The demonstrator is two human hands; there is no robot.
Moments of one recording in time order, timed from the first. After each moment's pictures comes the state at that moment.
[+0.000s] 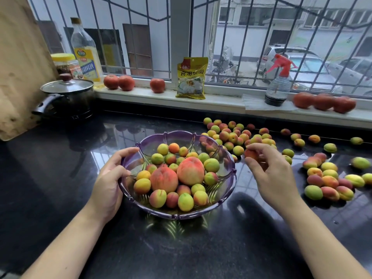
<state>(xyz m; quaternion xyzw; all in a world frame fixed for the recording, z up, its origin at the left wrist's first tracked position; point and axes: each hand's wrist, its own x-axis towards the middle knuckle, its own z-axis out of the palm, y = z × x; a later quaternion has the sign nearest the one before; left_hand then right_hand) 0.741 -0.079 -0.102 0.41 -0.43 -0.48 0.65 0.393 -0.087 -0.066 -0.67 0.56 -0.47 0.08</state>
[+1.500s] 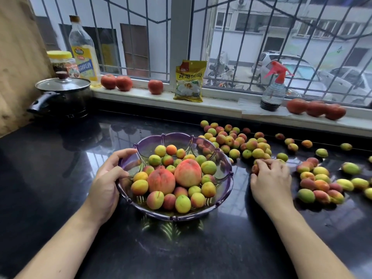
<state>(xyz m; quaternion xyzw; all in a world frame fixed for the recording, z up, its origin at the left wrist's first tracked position) 0.741 -0.077 -0.100 0.40 -0.43 -0.48 0.65 0.375 -0.109 -0.098 -0.60 0.77 -0.19 -0.09</state>
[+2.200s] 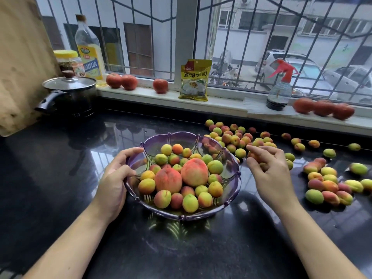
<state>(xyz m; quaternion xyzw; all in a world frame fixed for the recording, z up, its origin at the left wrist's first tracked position) 0.742 -0.078 -0.101 0.41 -0.44 -0.48 0.64 0.401 -0.095 -0.068 -0.64 0.60 -0.48 0.11</state>
